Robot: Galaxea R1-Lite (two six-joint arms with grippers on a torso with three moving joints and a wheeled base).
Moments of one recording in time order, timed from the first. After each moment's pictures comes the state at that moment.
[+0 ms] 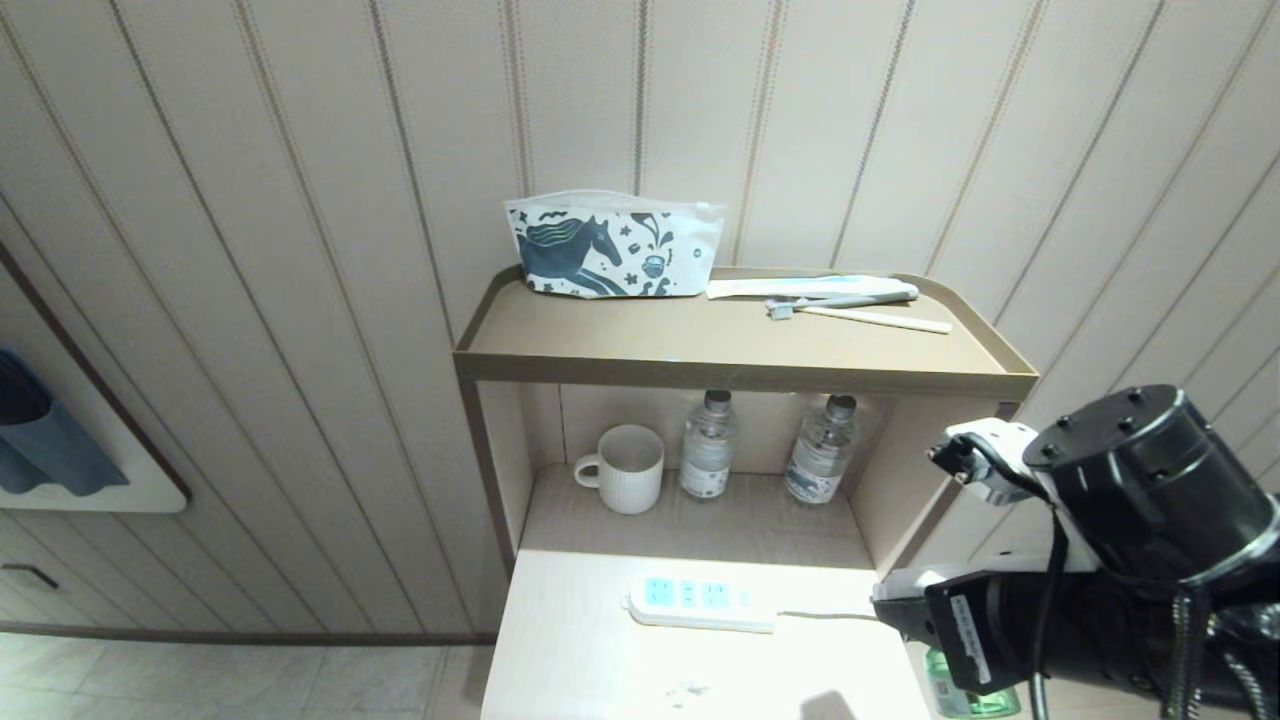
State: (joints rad) left arm 0.00 0.01 -0.02 0.07 -0.04 0.09; right arm 0.70 1.37 -0.87 0.33 -0.23 0.38
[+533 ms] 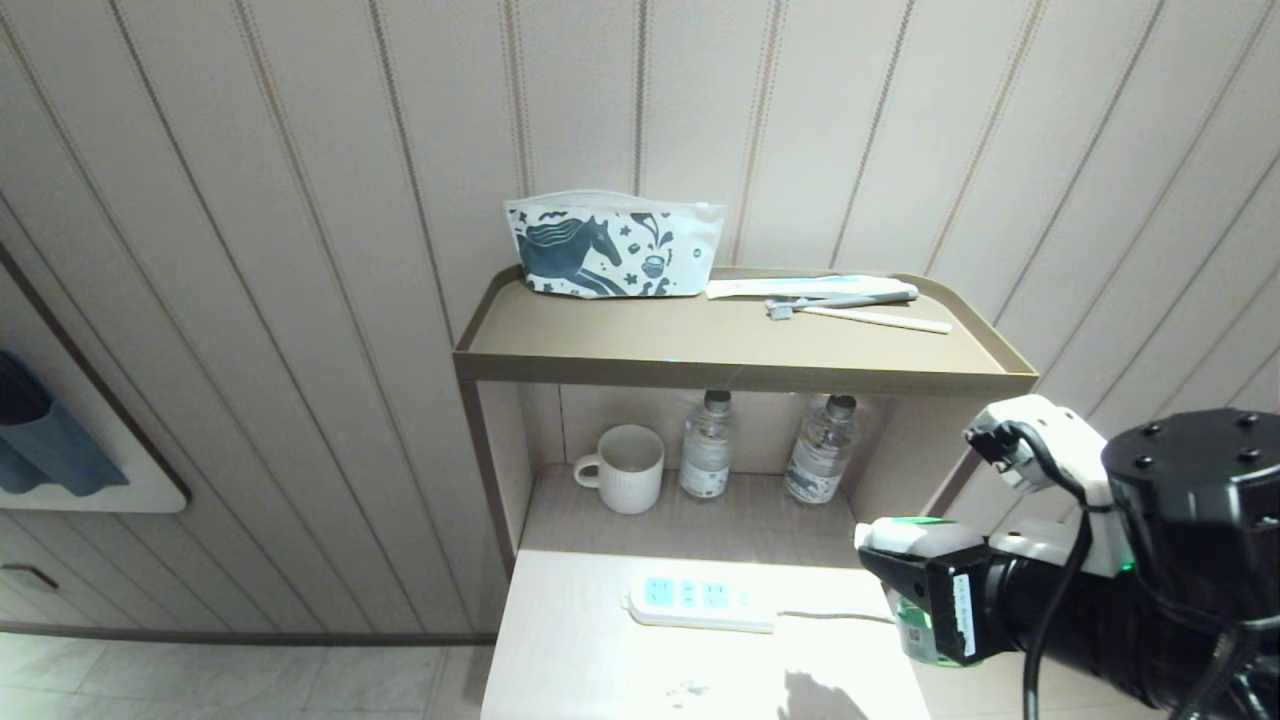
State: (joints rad) left arm 0.00 0.00 -0.01 0.02 -0.01 0.01; right arm 0.70 1.31 -0.66 -0.13 -0.31 0.28
